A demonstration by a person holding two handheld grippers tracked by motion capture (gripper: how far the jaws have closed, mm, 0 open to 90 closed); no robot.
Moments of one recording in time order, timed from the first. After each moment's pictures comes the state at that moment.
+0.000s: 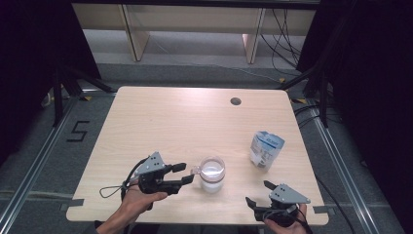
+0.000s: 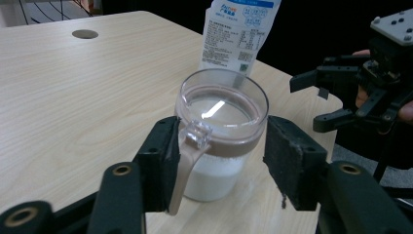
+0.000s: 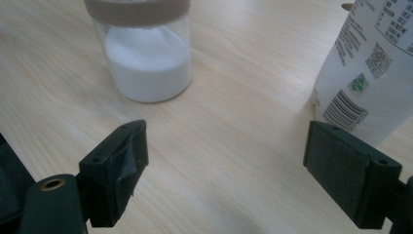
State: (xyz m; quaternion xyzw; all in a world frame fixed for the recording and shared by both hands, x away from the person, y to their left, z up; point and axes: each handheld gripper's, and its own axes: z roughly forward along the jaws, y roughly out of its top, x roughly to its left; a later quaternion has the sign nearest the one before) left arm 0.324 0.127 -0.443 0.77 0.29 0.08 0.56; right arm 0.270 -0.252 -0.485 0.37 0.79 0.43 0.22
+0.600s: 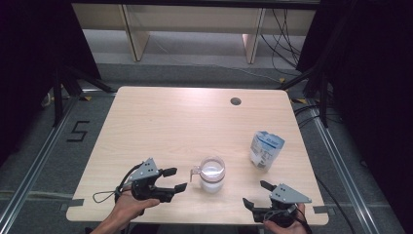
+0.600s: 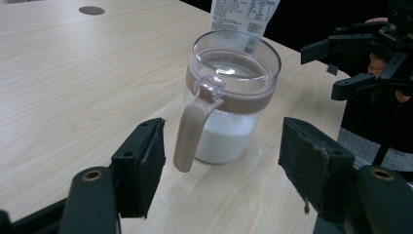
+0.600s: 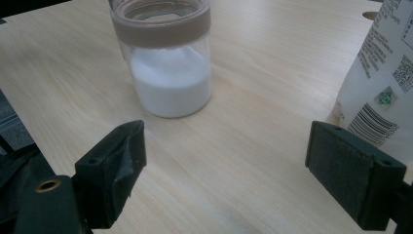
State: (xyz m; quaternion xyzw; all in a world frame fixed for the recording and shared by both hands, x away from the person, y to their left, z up) left arm 0.317 0.144 -0.458 0.78 0.30 0.07 0.55; right arm 0.270 -0.250 -0.484 0.36 0.78 0.47 0.19
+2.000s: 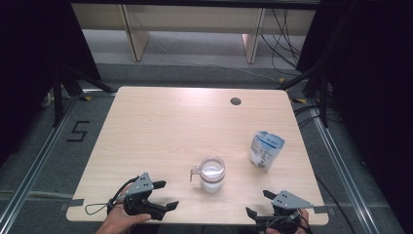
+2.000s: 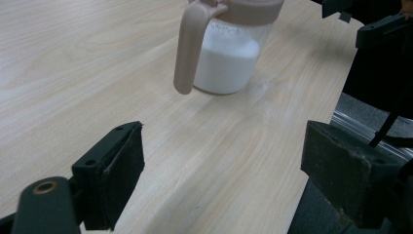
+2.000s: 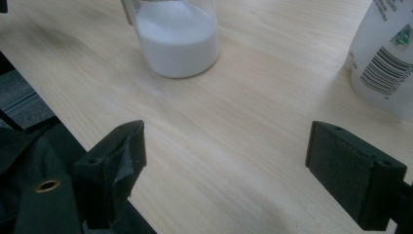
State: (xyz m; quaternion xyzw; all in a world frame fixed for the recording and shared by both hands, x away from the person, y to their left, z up) left arm 0.294 0.162 -0.489 0.81 0.31 0.06 0.50; right arm 0.252 -0.256 -0.490 0.40 0.79 0.44 0.15
